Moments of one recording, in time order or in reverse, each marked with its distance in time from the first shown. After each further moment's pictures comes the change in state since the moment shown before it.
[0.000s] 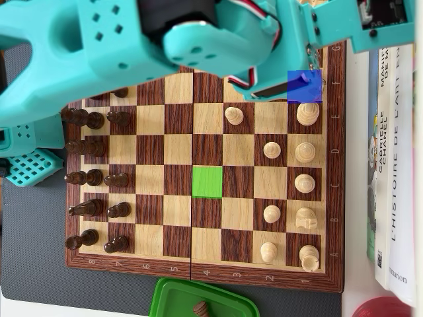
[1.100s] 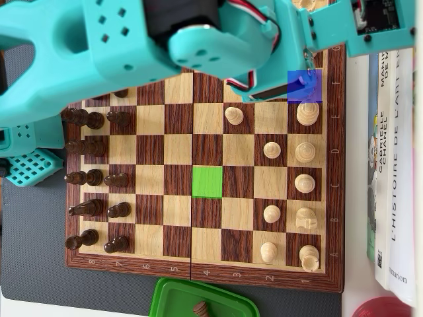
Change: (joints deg) arm 0.0 0.0 1.4 0.1 0.0
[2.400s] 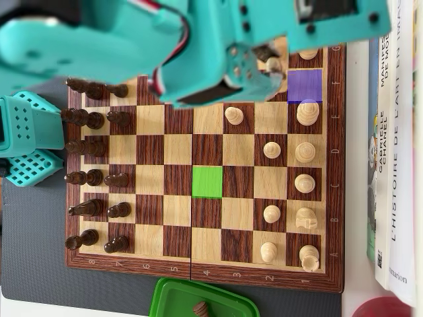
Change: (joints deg) arm 1.9 27.0 20.6 0.0 0.0
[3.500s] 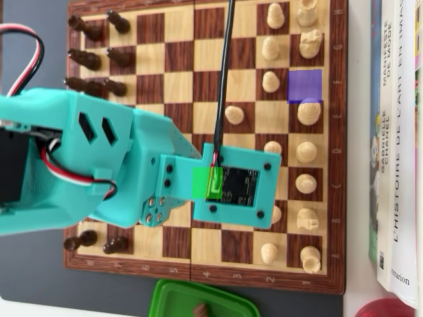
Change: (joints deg) arm 18.1 17.7 30.0 0.0 0.0
